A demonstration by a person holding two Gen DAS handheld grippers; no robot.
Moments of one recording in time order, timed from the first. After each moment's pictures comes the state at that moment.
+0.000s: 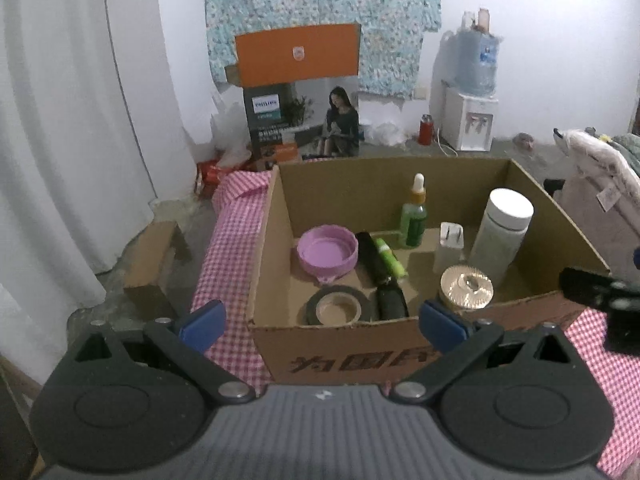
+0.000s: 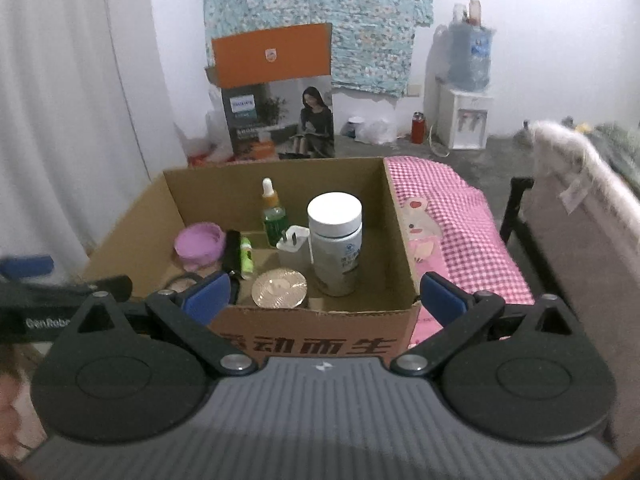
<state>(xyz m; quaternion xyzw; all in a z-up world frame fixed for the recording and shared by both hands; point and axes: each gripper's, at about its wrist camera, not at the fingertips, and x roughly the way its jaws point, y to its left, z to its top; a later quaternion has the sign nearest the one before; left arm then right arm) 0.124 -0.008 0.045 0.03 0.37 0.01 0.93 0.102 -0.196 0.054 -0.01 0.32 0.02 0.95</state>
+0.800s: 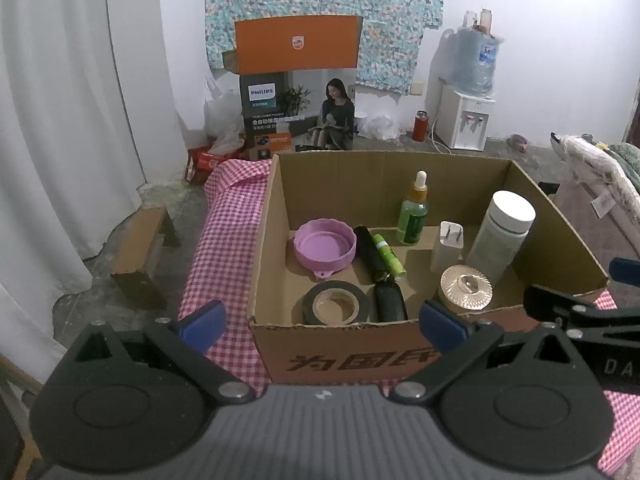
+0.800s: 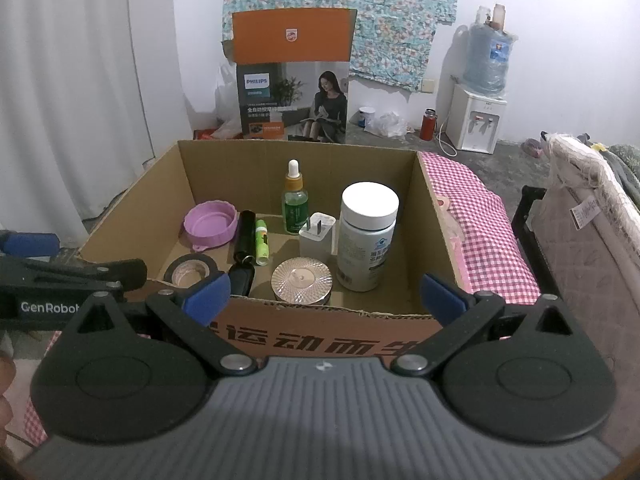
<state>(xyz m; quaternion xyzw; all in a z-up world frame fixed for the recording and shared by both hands) 0.132 0.001 0.040 0.01 0.38 0.00 0.93 0.123 -0.166 0.044 -0.04 0.34 0.03 0.94</state>
